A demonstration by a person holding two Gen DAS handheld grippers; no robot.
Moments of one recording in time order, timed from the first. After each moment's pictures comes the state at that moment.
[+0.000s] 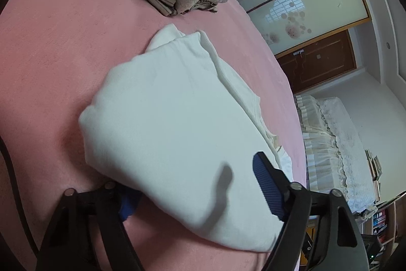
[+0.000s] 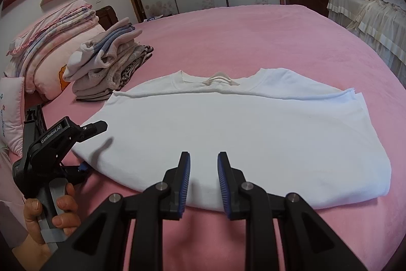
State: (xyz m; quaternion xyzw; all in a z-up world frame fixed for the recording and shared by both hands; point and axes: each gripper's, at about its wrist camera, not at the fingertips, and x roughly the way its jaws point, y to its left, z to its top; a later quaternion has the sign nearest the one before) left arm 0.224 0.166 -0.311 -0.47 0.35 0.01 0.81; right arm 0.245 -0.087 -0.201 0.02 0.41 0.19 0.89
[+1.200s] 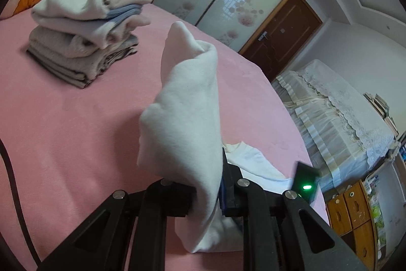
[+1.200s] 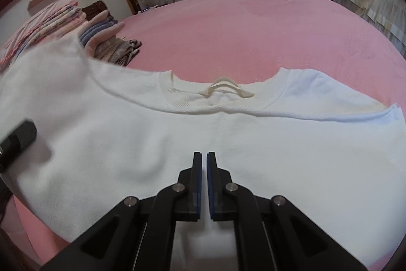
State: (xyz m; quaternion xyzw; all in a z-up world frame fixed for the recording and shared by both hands) left arm 0.225 0.087 -0.186 -0.29 0.30 -0.04 0.91; right arm 0.331 -0.052 -0.242 0.02 0.45 0.20 0.87
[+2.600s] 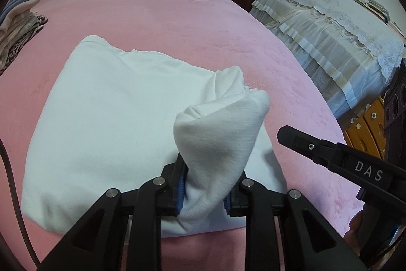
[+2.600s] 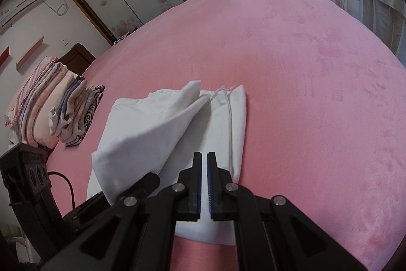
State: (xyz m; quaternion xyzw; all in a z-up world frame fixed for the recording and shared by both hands) left arm 0.267 -0.183 -0.236 -0.13 0.42 -0.09 0.89; right arm 0.320 -0.316 -0.206 0.16 0.46 0.17 0.86
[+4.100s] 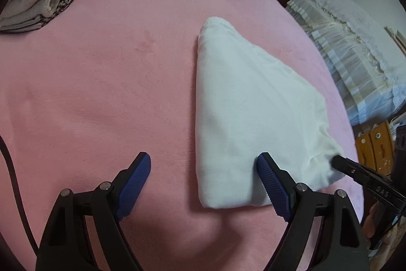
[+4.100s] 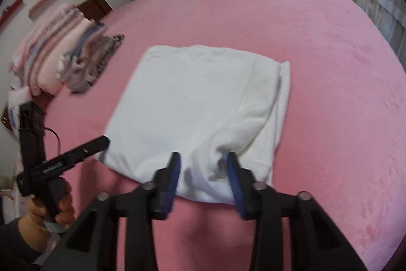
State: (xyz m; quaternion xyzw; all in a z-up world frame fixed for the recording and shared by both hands) left arm 0.244 -0.030 -0.257 -0.20 0.48 -0.04 0.85; right arm 0.291 -0.269 -0.203 0.04 0.52 0.21 0.83
